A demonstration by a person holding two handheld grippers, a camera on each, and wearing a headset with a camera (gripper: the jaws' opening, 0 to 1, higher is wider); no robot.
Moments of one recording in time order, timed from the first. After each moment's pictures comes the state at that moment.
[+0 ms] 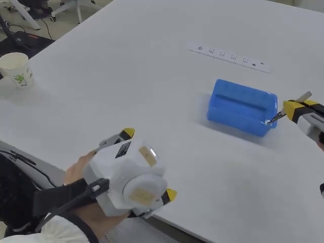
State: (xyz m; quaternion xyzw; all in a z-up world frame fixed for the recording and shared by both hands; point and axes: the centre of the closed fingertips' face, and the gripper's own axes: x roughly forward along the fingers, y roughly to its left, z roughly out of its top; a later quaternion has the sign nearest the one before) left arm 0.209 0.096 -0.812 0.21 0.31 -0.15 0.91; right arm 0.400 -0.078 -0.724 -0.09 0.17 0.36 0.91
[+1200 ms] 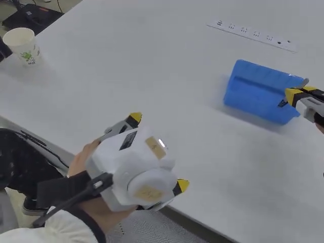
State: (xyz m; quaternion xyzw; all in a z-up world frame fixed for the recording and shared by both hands) left arm 0.208 0.098 -0.811 0.20 0.32 -0.14 0.92; right arm 0.439 -0.058 -0.791 -0.12 0.22 0.37 0.89
